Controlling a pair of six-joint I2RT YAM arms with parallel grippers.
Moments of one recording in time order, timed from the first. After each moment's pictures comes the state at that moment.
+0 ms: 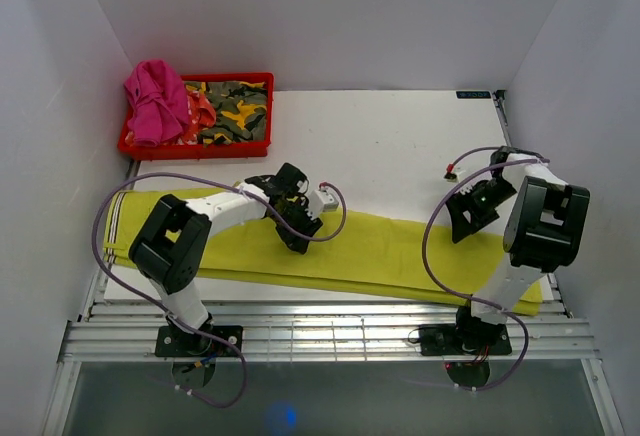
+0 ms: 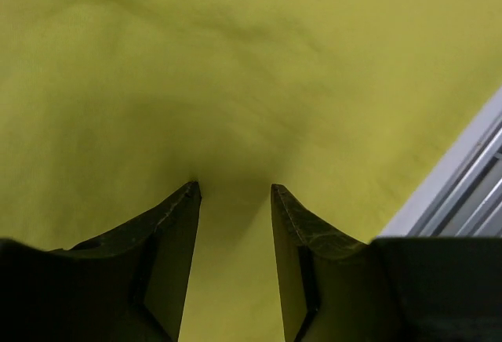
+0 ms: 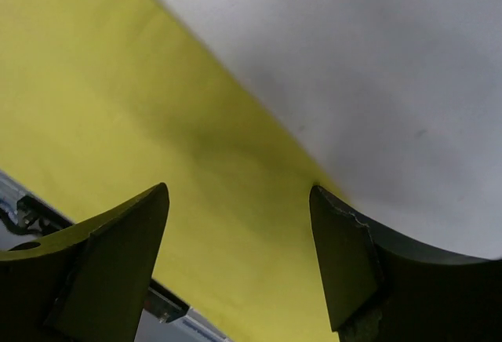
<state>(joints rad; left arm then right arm) -0.62 1.70 1.04 -0.57 0.41 0.39 -0.24 1.75 1.15 -1.08 -0.38 -0.87</state>
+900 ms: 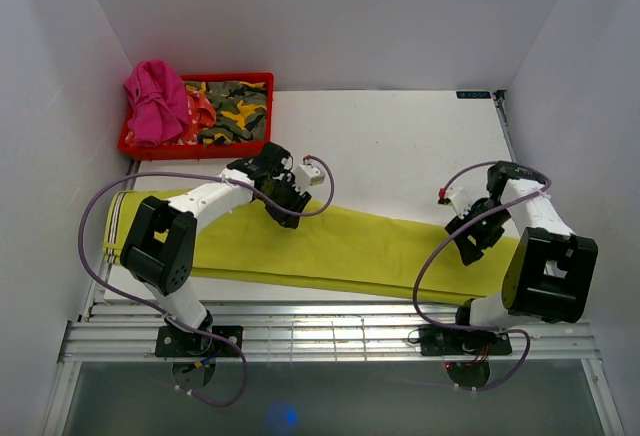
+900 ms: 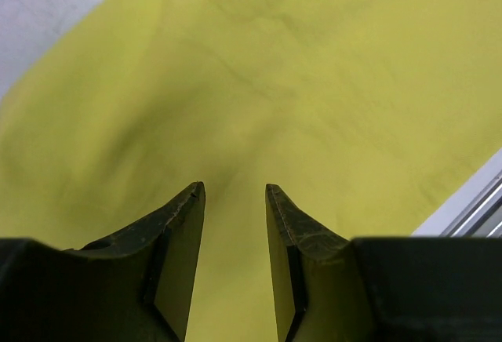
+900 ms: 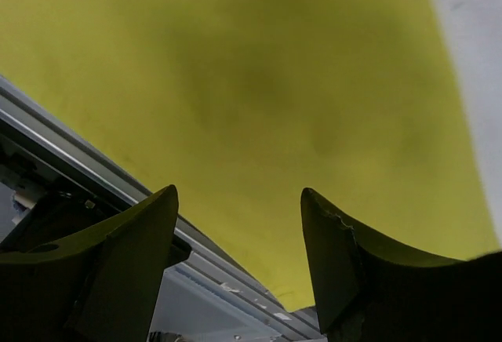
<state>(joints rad) -0.50 1.69 1.15 -0.60 0.36 0.36 -0.19 1.44 0.98 -1.13 -0.24 -1.01</state>
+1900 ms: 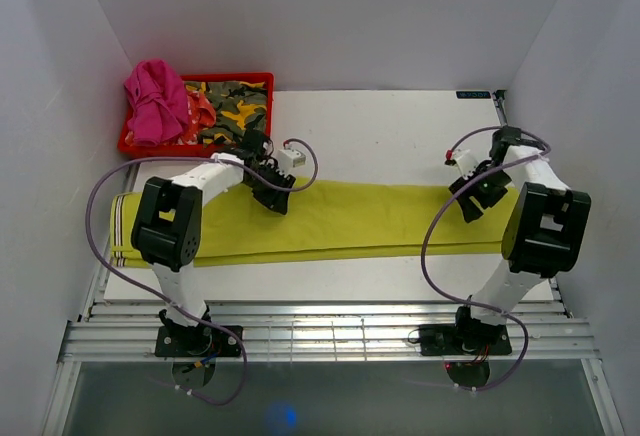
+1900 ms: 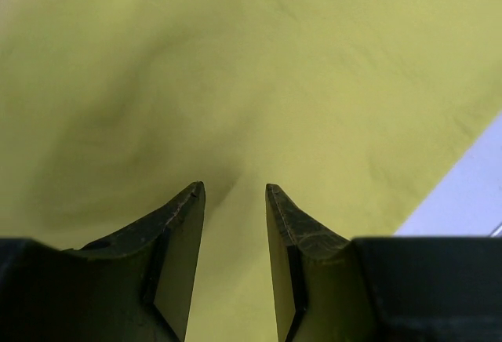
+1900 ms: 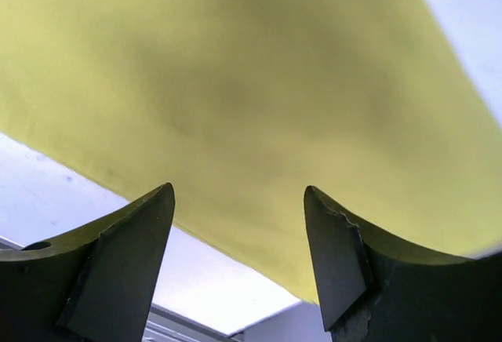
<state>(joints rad) -0.34 1.86 1.26 -0.60 0.44 0.37 -0.19 1.77 1.26 -0.95 -0.22 -0.94</state>
